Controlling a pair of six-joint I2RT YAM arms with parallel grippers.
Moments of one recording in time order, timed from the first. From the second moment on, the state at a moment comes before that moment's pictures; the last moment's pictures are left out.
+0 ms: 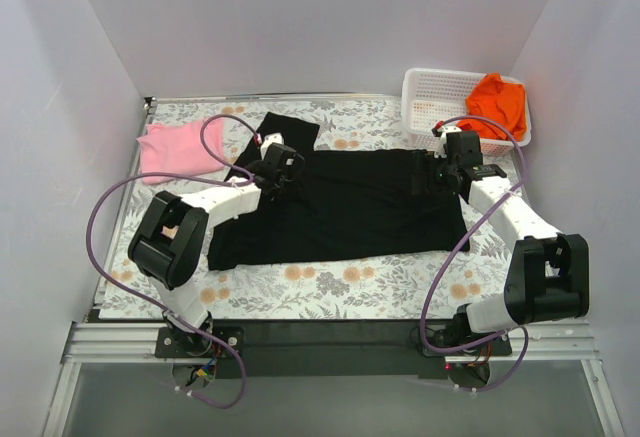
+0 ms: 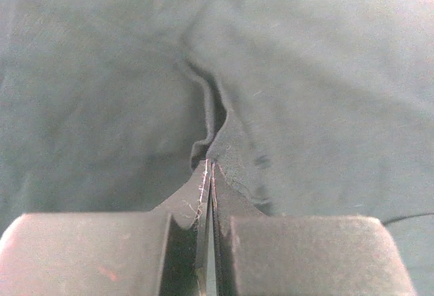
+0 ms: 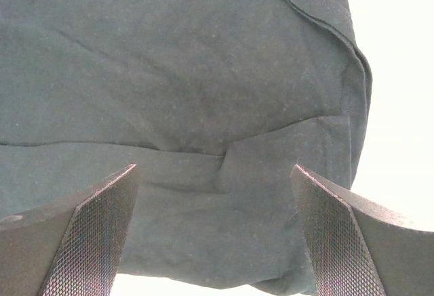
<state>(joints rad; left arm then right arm) -0.53 1.75 1.04 -0.13 -0.26 -0.62 0.15 1.43 0.98 -0.41 -0.08 0.10</state>
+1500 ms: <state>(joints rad) -0.56 1.53 0.72 0.11 -0.14 -0.64 0.50 1.47 0.86 -0.40 0.13 0.22</state>
